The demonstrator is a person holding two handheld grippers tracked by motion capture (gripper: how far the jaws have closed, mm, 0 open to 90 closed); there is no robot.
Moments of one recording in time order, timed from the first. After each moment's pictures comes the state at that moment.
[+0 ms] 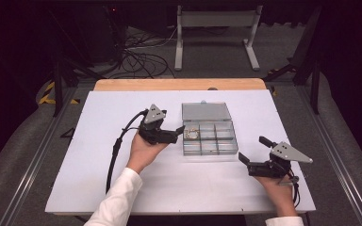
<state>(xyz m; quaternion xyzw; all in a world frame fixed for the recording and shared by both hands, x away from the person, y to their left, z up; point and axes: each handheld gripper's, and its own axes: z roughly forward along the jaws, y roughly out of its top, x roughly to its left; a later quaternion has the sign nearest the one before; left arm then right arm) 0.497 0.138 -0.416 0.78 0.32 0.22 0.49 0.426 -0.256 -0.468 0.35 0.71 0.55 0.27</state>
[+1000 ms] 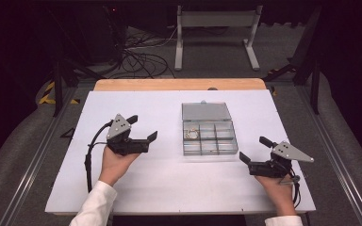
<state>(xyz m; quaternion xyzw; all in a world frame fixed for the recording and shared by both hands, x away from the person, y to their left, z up) 0.455 0.216 -0.418 0.74 0.34 0.26 0.52 0.428 -0.259 -0.468 0.36 0.70 0.56 0.26</state>
